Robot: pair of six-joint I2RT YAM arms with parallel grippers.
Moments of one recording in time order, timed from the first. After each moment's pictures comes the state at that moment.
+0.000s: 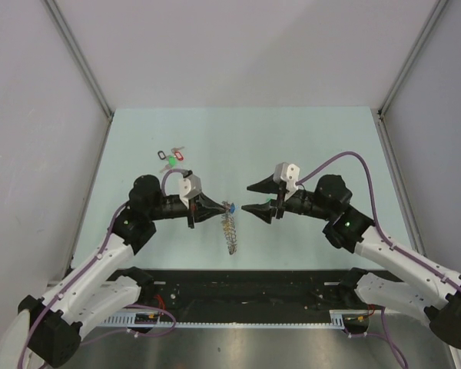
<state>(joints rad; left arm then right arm) -0.50 0.84 0.62 0.05 0.88 0.04 0.78 0.95 0.74 0.24 -0.56 -0.08</state>
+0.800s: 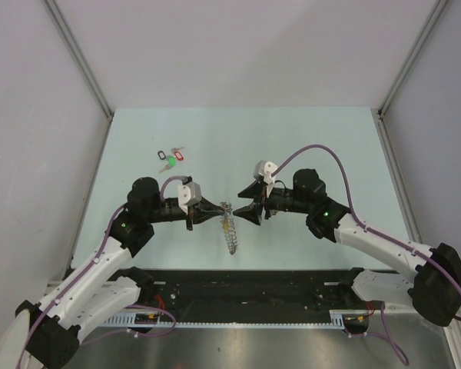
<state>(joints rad) -0.51 0.80 0.62 -0.01 0.88 0.18 0.77 1.15 0.74 0.27 -0.58 -0.01</state>
